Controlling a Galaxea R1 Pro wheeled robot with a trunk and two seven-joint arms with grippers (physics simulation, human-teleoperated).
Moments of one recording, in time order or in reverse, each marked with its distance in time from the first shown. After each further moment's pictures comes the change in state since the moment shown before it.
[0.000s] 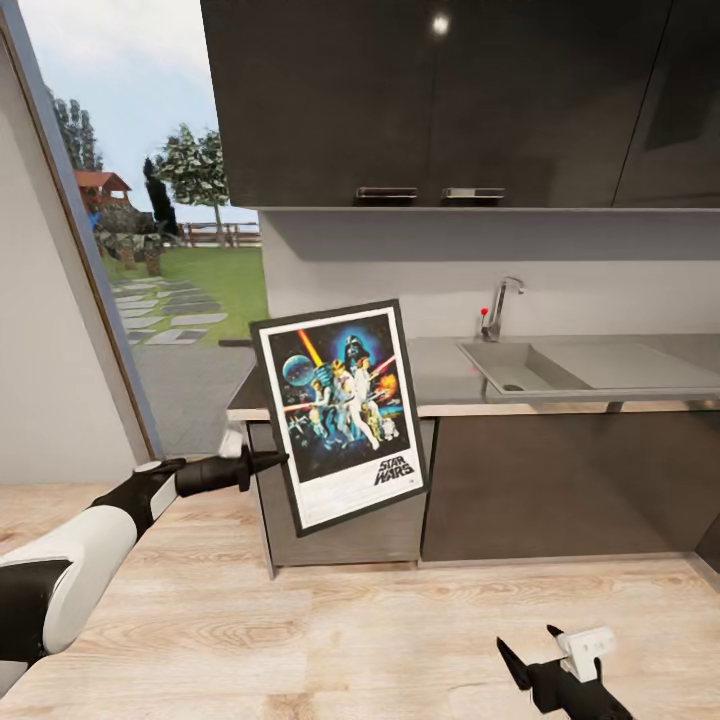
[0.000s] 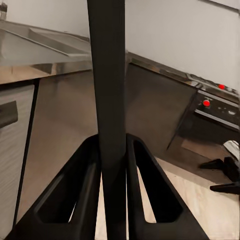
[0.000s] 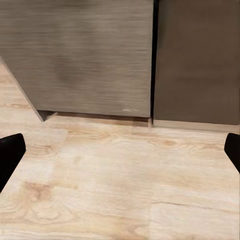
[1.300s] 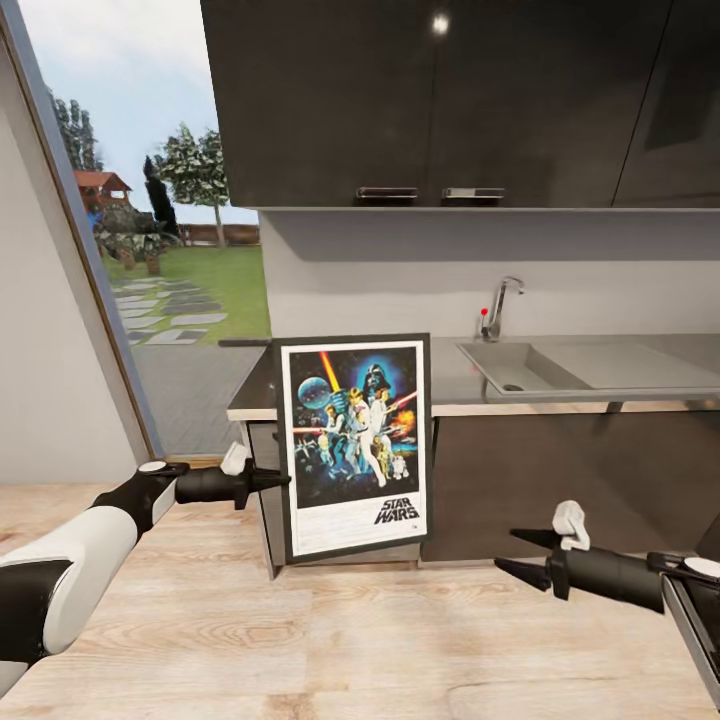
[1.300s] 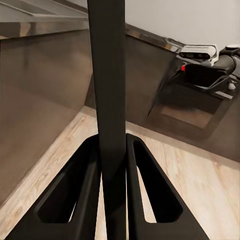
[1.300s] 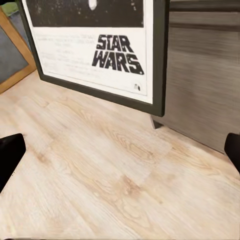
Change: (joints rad) left arm 0.000 -0.001 -0.005 0.003 -0.143 -0.005 -0.096; right arm -0.446 -0.248 -0.033 0.093 0.011 0.380 0.819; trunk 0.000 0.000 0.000
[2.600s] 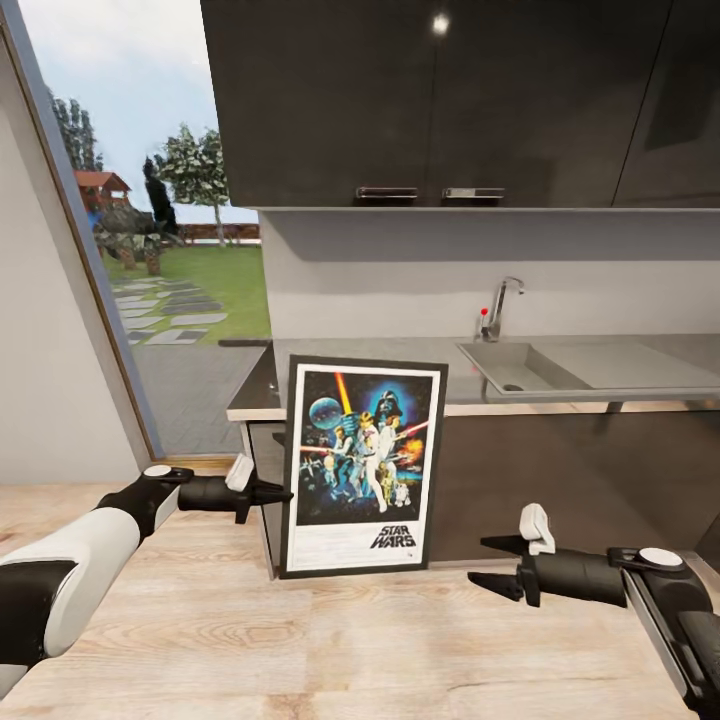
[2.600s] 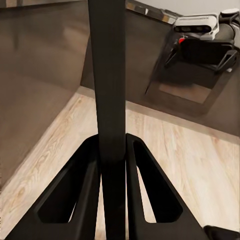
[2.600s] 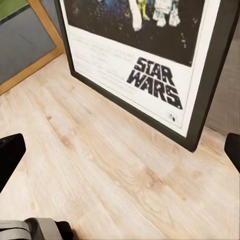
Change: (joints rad) left arm 0.000 -0.005 -0.055 0.028 -0.048 -0.064 -0.001; right arm -0.035 0.013 0.139 0.036 -0.002 -0.004 0.020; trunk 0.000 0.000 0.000
